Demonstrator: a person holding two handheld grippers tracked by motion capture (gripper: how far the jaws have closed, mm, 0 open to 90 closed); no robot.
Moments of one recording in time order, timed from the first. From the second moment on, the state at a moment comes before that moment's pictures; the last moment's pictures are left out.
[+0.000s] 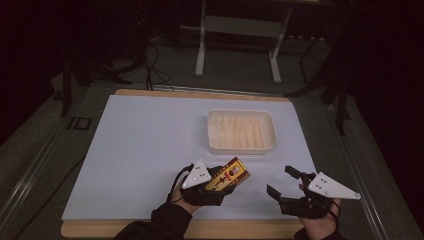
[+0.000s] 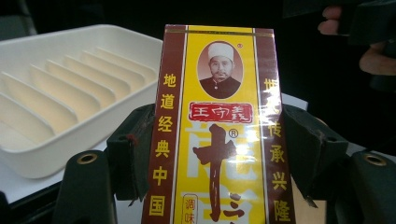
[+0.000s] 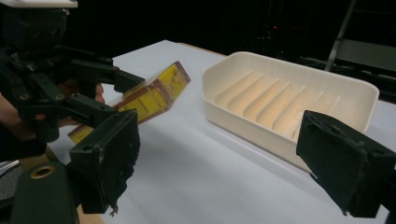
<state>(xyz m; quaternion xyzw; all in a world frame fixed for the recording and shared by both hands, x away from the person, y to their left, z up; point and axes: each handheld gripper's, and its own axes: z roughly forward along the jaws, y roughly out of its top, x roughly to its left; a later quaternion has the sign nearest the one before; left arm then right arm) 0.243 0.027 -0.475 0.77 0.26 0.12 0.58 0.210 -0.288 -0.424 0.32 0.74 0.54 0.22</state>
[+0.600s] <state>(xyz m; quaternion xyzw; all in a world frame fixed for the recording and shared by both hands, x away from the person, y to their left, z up) 0.242 0.031 -0.481 0.73 0.28 0.12 0.62 0.219 -0.258 -0.399 0.33 0.75 0.55 0.19</state>
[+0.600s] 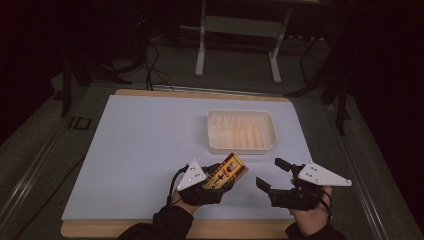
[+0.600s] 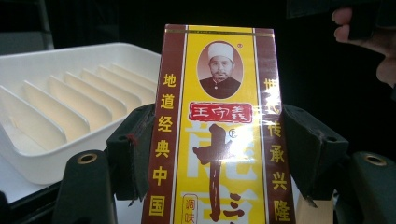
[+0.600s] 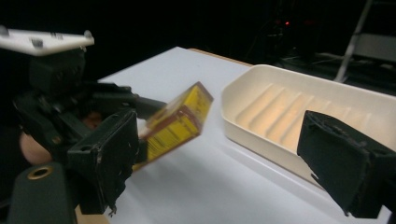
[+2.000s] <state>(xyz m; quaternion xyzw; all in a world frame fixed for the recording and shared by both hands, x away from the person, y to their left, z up) 0.226 0.017 -0.500 0.63 0.28 0.17 0.71 0.238 -0.183 -0.411 0.43 0.68 0.59 0.11</state>
